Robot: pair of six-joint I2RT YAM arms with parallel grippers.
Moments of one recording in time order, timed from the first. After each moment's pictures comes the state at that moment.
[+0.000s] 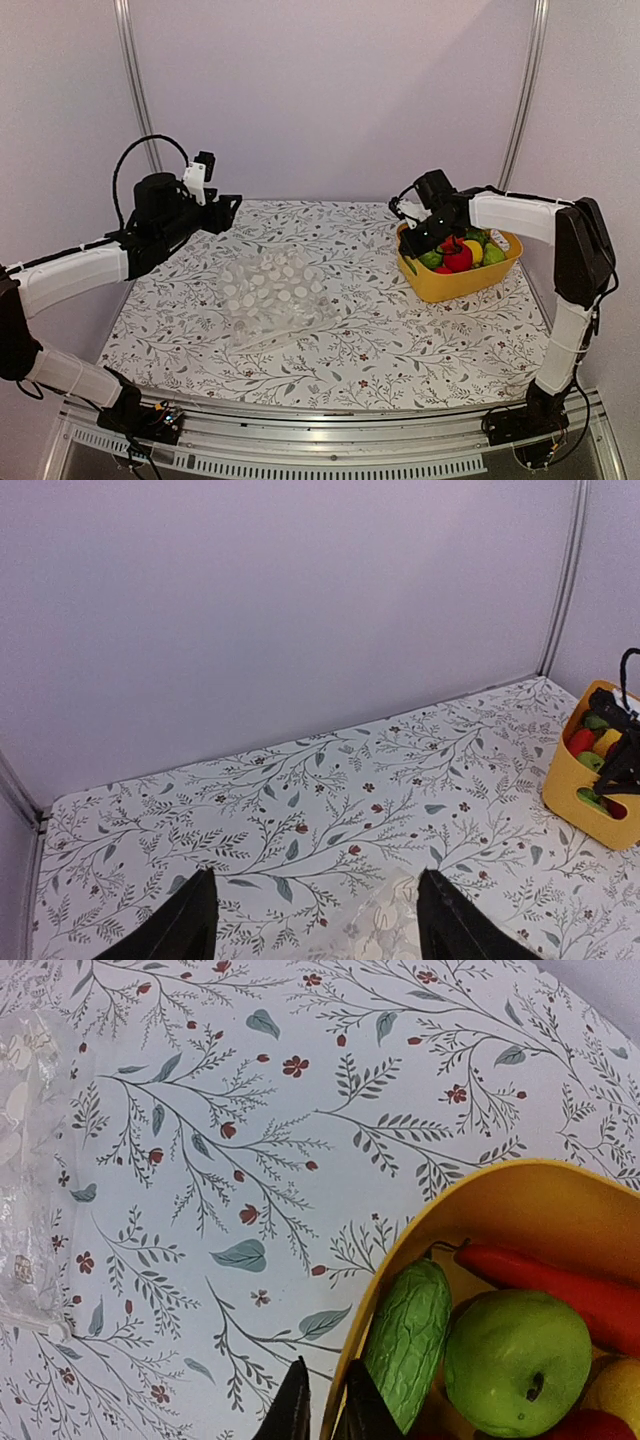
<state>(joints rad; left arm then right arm) -0.45 1.30 0.87 0.25 -0.07 0.00 0.48 1.91 1.47 -0.54 -0.09 -0.06</state>
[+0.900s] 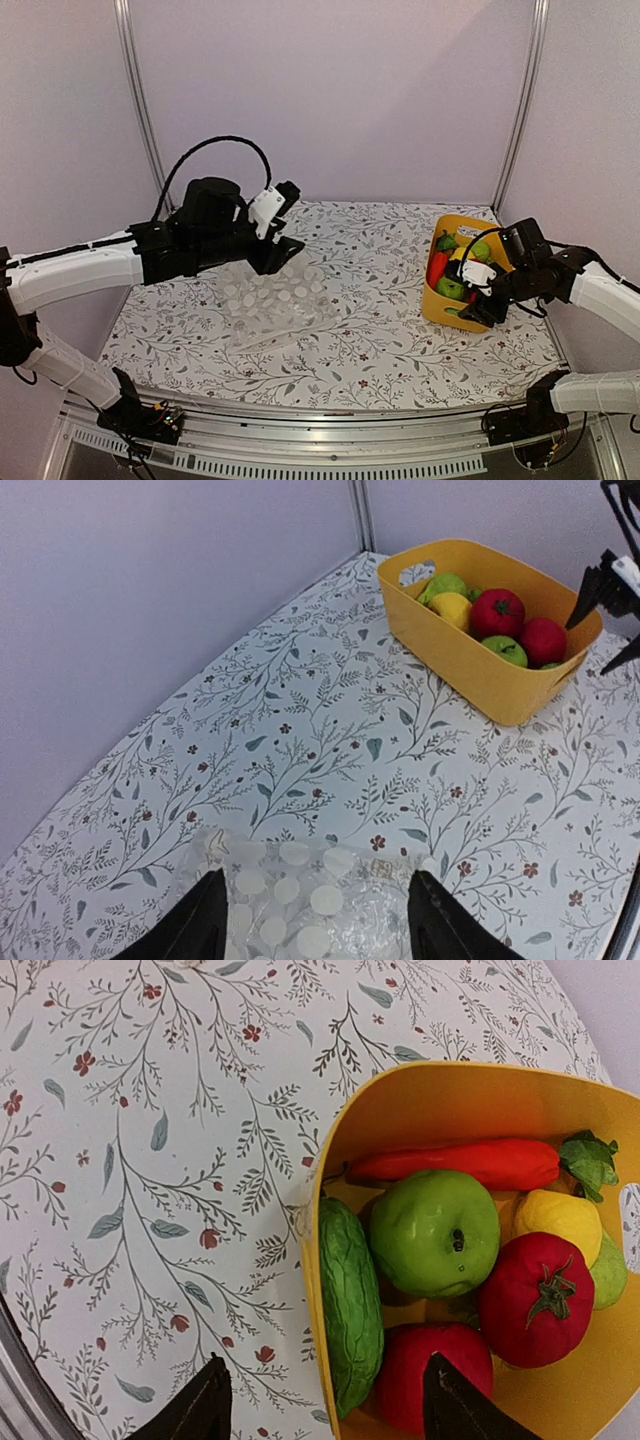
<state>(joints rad) -0.81 1.34 1.05 -0.10 -0.07 0.16 0.40 1.04 0.75 -0.70 -0.14 -0.71</state>
